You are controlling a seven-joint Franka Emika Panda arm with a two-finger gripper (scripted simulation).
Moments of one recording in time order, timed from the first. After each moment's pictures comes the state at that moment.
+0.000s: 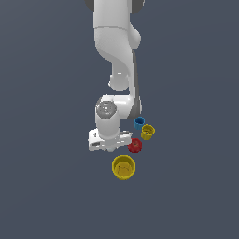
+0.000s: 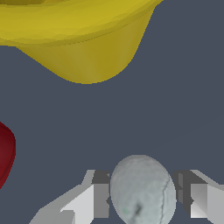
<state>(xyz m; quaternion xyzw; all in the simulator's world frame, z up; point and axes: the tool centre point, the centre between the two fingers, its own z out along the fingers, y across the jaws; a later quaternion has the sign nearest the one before) 0.033 -0.045 0.031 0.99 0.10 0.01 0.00</state>
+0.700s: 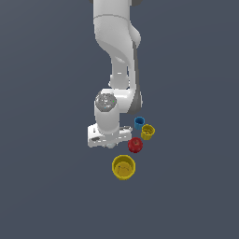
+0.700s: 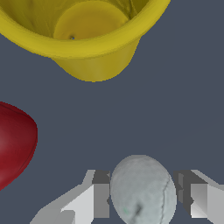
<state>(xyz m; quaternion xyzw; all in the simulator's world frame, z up) 0.024 -0.044 0.055 0.99 0.10 0.01 0.00</state>
